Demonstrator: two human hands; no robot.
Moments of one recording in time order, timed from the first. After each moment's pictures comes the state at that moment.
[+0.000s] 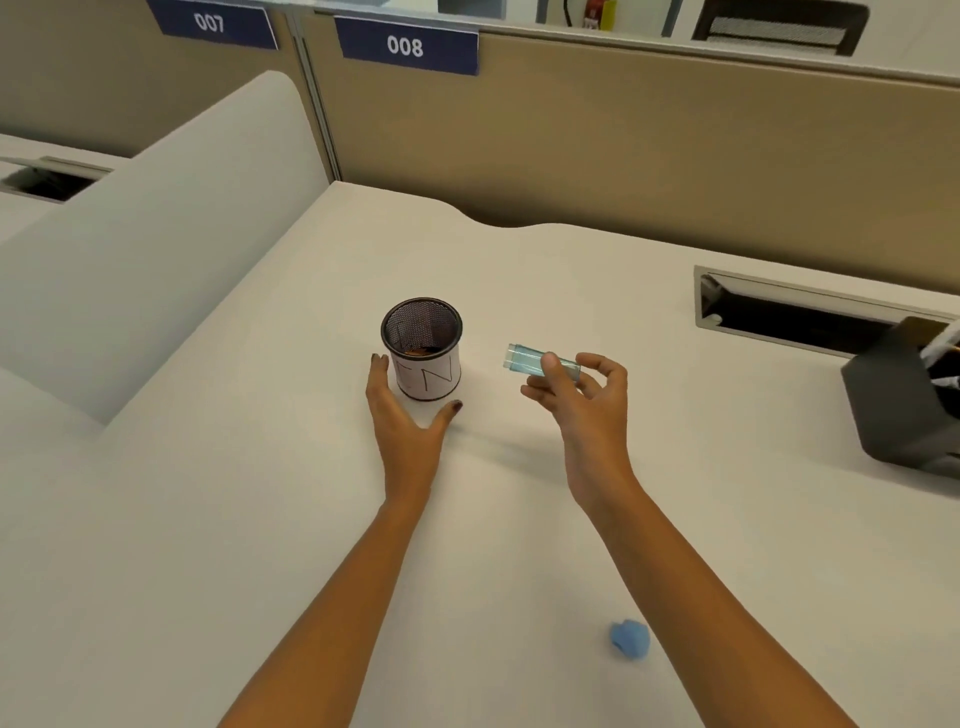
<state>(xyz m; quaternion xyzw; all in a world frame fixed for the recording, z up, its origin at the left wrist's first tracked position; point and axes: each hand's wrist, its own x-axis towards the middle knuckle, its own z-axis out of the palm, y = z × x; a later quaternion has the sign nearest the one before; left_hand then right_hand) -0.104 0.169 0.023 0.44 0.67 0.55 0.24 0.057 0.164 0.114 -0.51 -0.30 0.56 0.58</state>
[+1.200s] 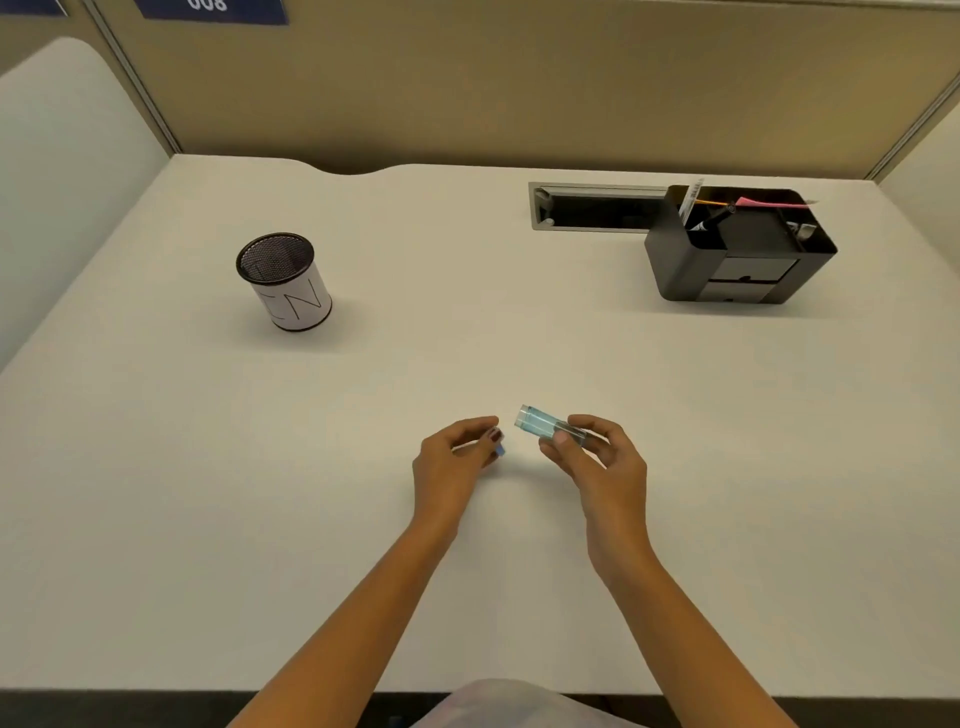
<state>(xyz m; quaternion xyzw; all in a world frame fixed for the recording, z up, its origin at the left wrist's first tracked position) 0.042 -0.003 0.051 0.44 0.59 0.40 0.55 0.178 -0.056 0.086 -0.65 -0.21 0.45 0.58</state>
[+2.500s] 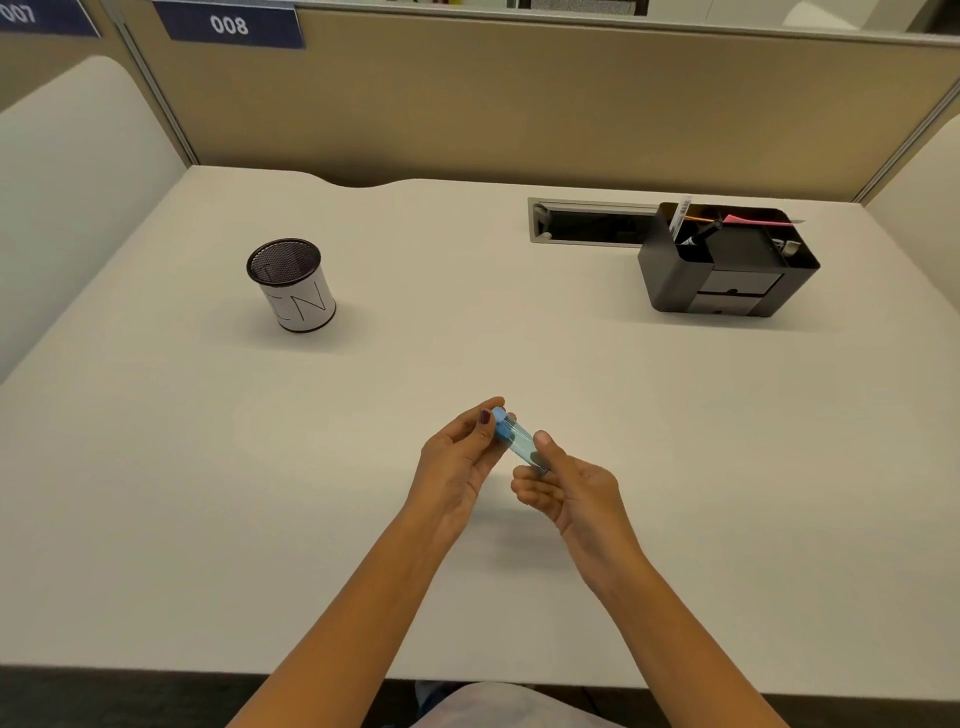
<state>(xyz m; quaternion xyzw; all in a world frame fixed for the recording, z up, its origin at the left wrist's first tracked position) 0.052 -0.016 0.084 0.24 0.41 0.47 0.74 0.178 -0.075 0.093 -0.56 -0.18 0.61 0.54</state>
